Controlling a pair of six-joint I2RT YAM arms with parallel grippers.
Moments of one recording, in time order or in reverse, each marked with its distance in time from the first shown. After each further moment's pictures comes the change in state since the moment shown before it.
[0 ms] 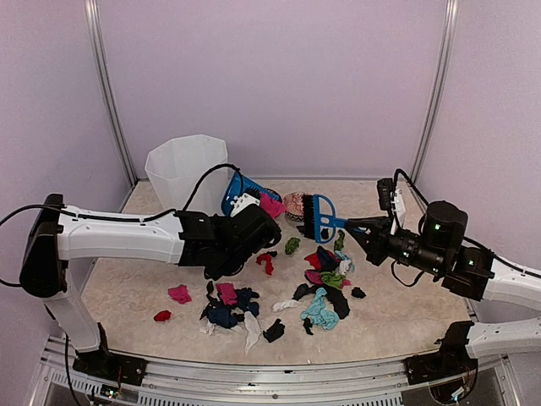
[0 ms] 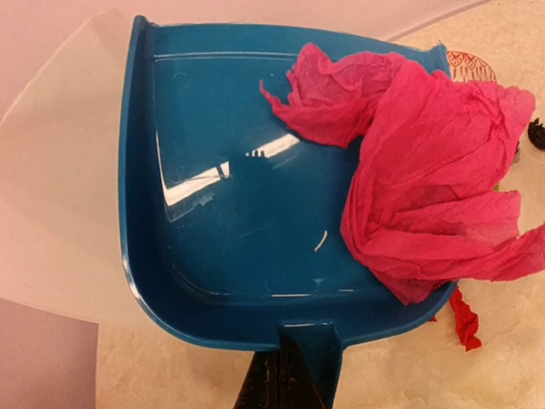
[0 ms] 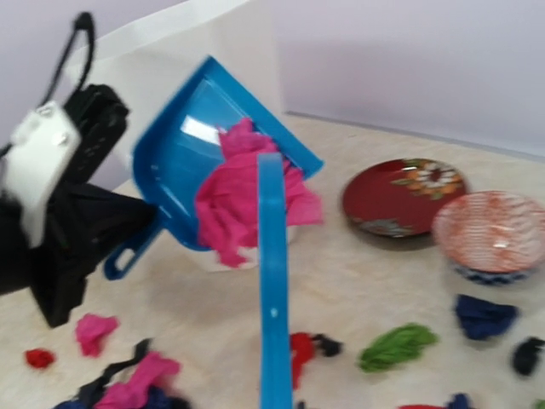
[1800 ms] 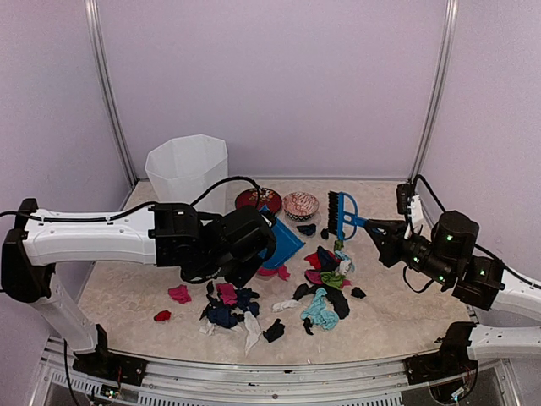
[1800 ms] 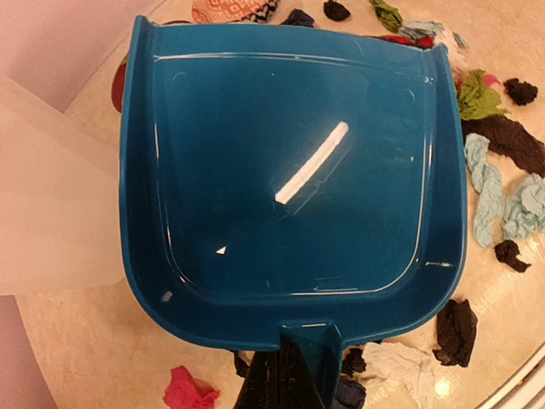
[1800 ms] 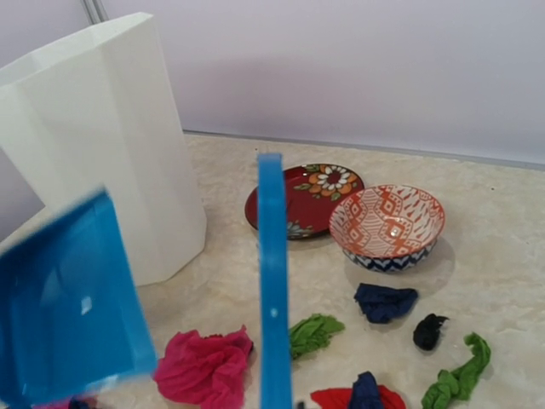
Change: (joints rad) left arm -0.111 -0.106 0.088 -0.306 0.400 0.021; right arm 0.000 -0.135 -0.064 -0.072 0.198 0.005
